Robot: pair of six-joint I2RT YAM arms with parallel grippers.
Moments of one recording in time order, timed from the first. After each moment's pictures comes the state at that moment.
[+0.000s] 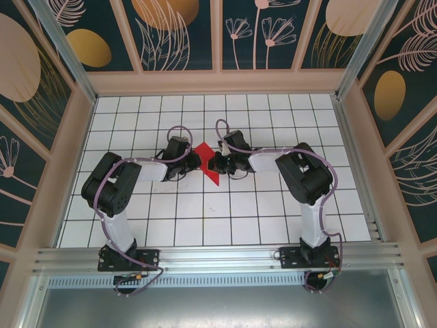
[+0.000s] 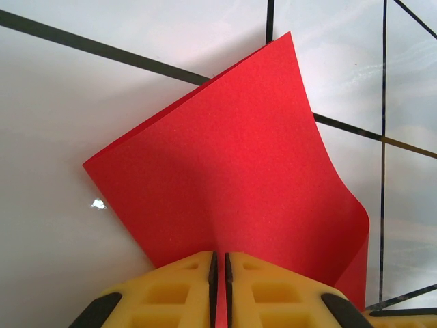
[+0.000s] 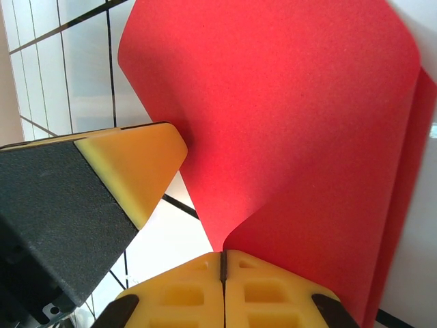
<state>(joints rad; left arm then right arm) -0.47 1.85 0.85 0.19 0.17 -0.80 0.65 2.02 1.12 0.05 -0.52 0.81</state>
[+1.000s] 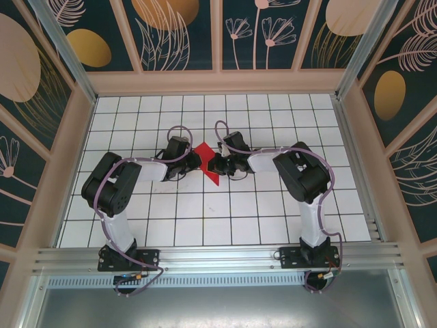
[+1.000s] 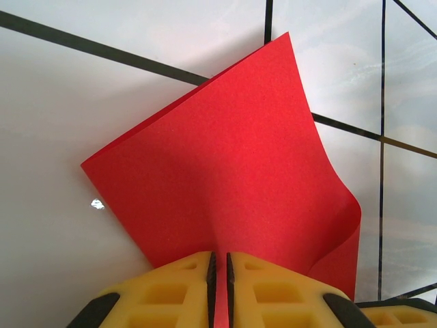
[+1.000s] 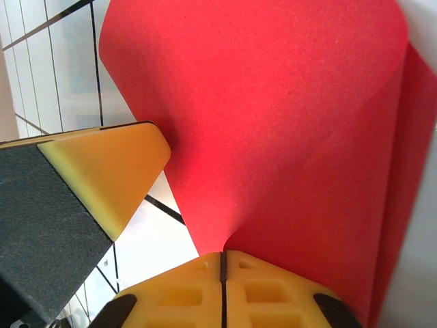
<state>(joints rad) -0.47 1.85 0.85 0.19 0.18 -0.80 0.65 2.04 1.12 0.07 -0.53 0.81</state>
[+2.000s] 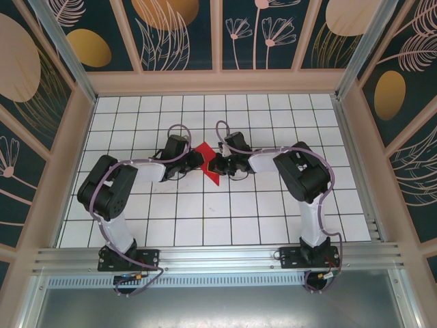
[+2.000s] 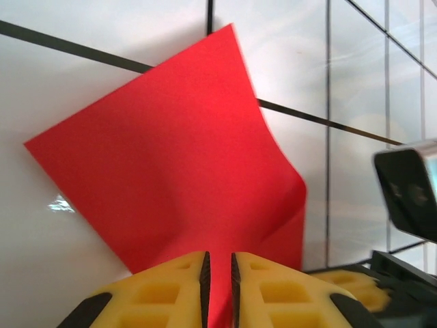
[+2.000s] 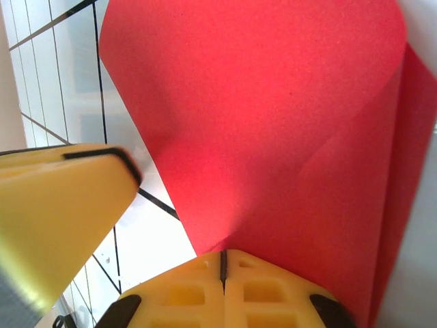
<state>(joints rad) -0.47 1.80 0.83 0.20 0.27 -0.81 0.64 2.04 1.11 0.09 -0.55 0.81</state>
